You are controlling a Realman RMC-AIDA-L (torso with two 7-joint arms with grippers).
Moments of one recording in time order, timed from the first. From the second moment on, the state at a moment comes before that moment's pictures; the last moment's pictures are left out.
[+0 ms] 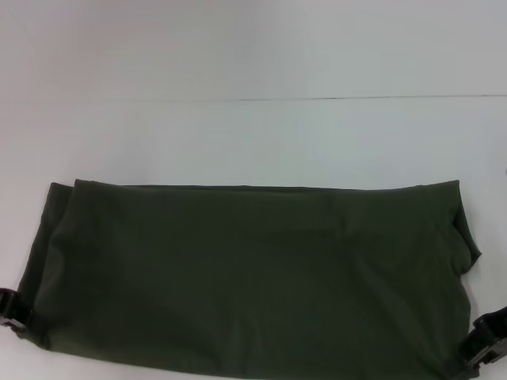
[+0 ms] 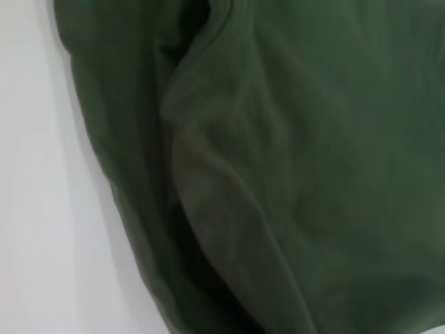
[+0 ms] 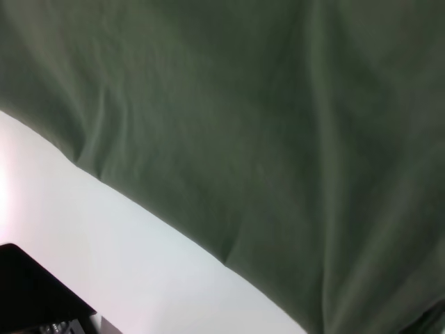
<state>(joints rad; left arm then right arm) -0.65 -1.96 0.46 0.89 2.86 1.84 -2.30 0.74 1.95 -0.79 -0.66 -2.68 -1.83 2.51</state>
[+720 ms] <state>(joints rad) -0.66 -1.95 0.45 0.89 2.86 1.84 -2.31 0.81 1.89 -0.71 -0.74 -2.69 -1.97 2.53</state>
